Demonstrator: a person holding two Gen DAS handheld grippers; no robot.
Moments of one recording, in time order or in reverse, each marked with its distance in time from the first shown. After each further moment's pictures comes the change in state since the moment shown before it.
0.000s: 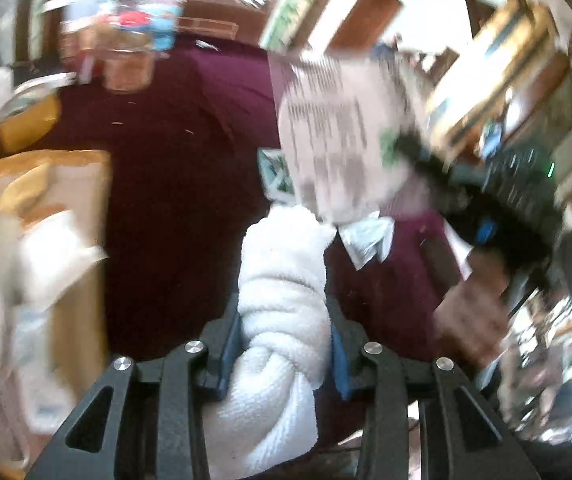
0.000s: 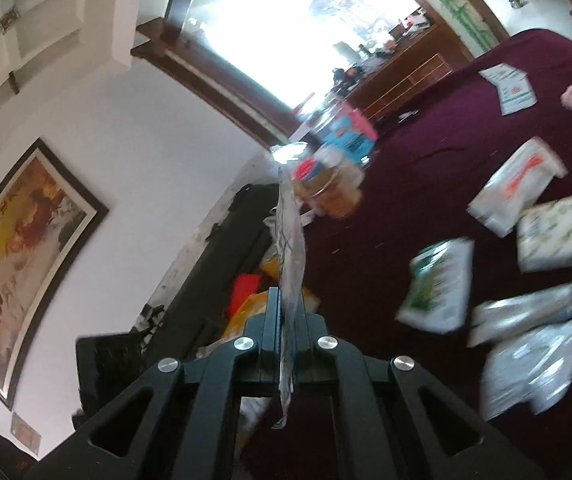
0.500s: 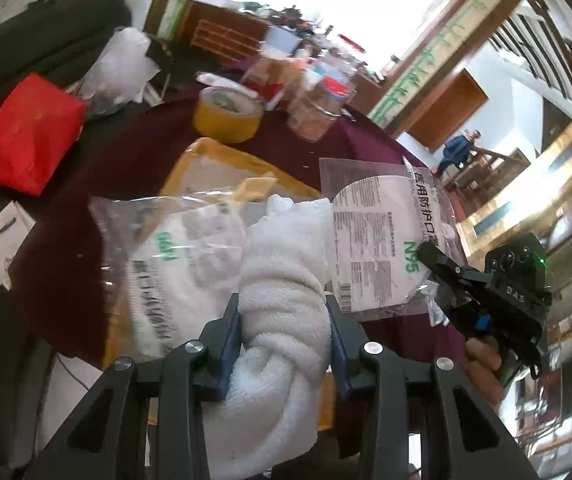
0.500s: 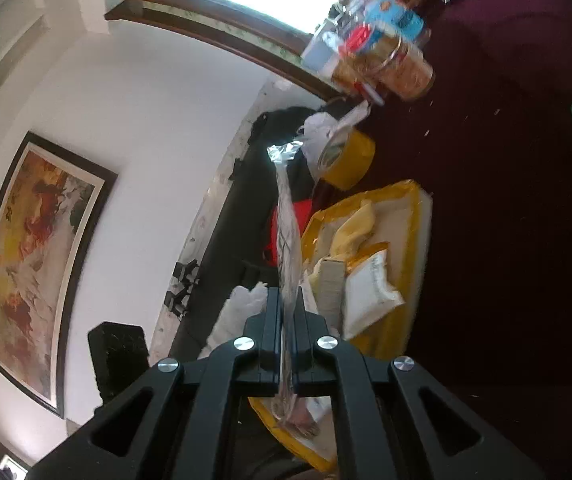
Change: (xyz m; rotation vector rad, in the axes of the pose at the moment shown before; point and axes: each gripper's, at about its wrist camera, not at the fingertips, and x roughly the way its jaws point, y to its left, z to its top) left arm -0.128 0.143 -0.047 -0.338 -0.206 0.140; right arm 0.141 0.064 -0.057 0.164 0.256 0.080
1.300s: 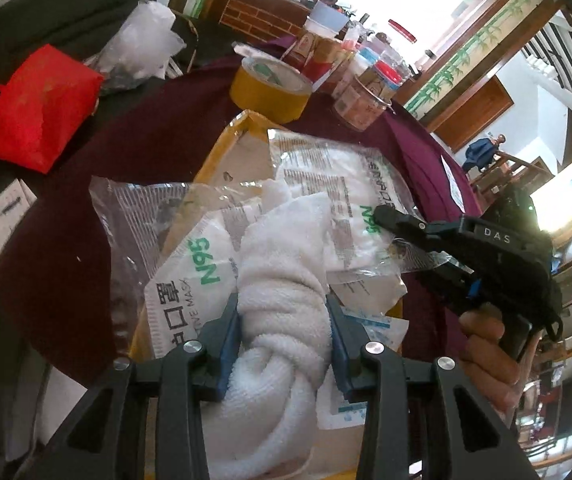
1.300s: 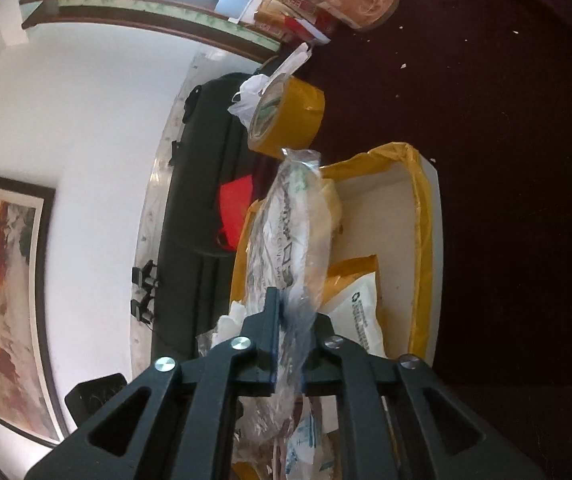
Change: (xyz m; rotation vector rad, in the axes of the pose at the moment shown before) left arm 0.051 0.046 0.012 -0.069 0.049 0.058; right arm 0.102 -0.032 0.024 0.178 0.129 -0.161
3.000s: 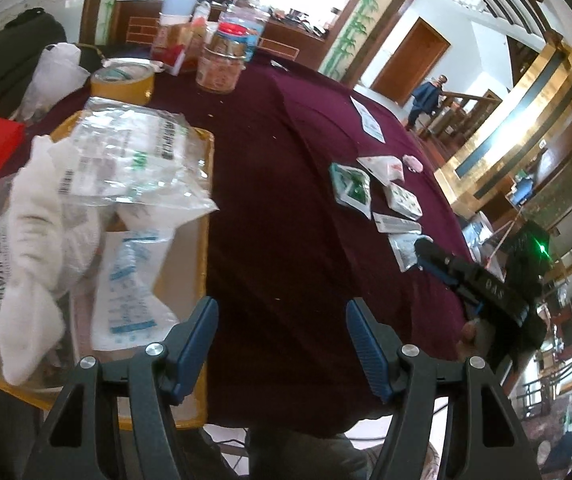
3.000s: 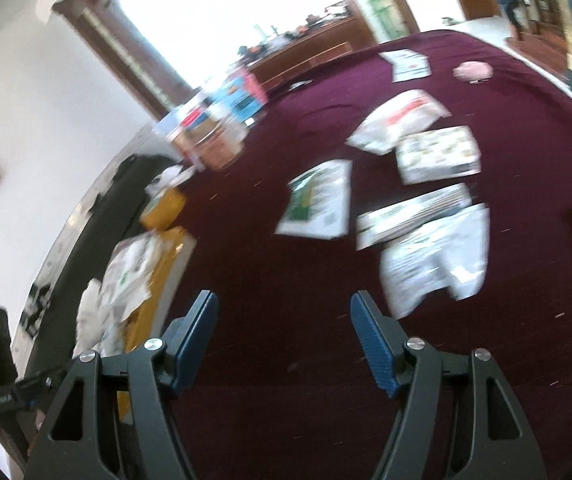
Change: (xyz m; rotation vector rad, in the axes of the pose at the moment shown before) left arm 0.003 -0.147 -0.079 0.262 0.034 -0.086; right arm -0.241 -0.091 -0.085 -0.218 -0.436 -0.419
